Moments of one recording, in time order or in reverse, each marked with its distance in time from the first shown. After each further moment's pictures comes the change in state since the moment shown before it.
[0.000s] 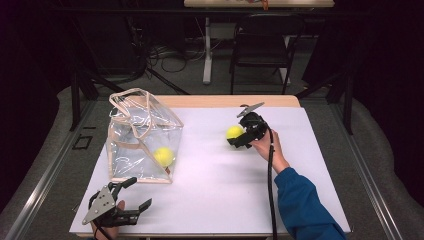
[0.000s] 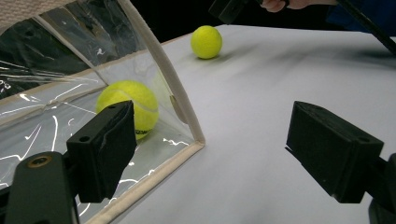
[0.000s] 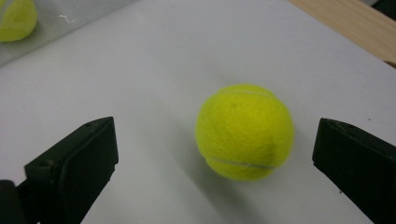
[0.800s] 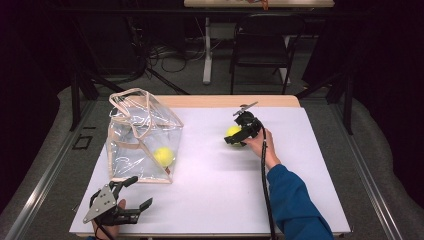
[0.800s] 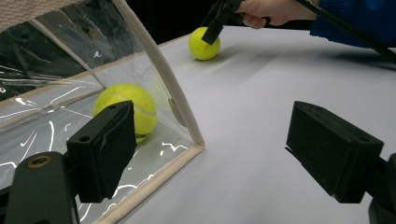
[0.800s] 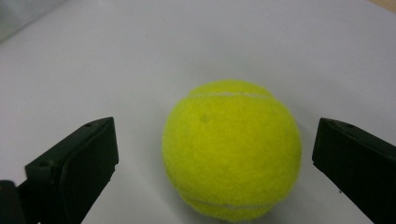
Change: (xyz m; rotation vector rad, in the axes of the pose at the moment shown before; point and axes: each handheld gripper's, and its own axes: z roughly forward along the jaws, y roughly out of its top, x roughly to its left) left arm 0.002 0.002 0.004 0.003 -0.019 0.010; right arm -0.018 -0.002 0.040 0.056 0.001 0.099
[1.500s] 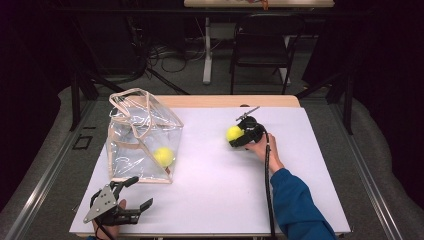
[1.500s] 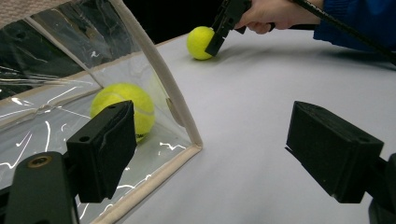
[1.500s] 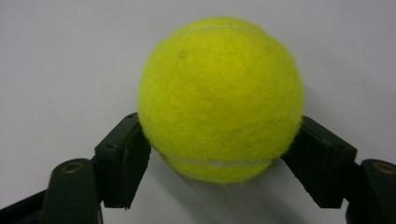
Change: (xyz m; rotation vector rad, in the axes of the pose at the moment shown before) left arm 0.000 -0.001 0.000 -0.001 -0.007 -0.001; right arm -0.004 -0.018 0.006 0.063 -0.020 0.035
